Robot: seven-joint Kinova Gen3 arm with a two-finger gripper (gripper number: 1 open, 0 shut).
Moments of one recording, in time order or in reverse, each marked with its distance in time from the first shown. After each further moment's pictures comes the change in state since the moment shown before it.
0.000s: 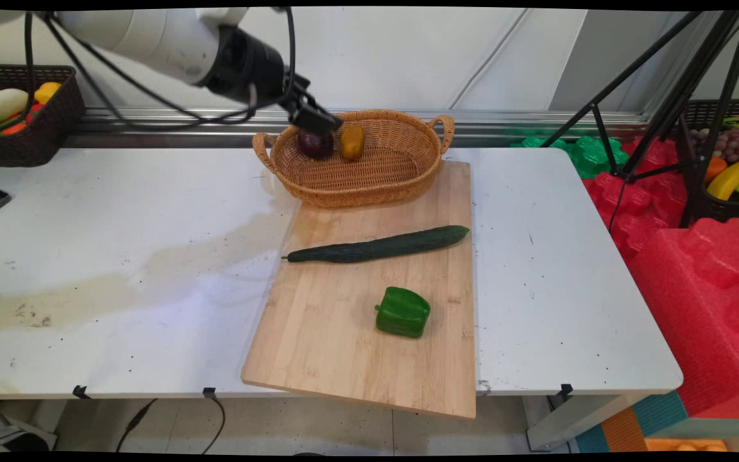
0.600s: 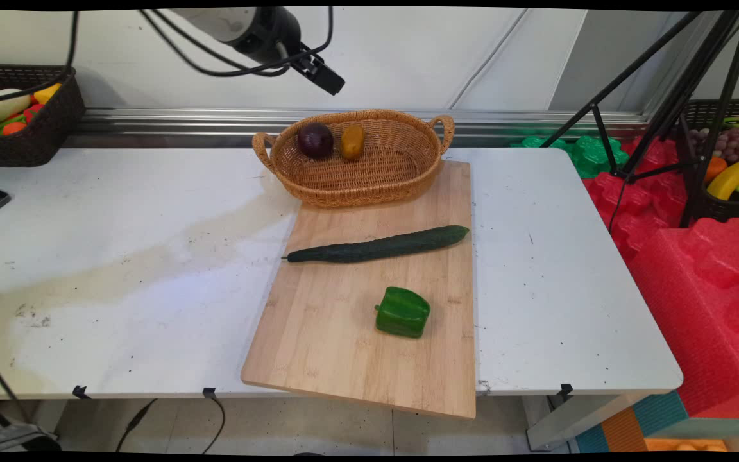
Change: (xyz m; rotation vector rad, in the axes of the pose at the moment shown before) arm 0.045 -0.039 0.046 0.153 -0.079 -0.095
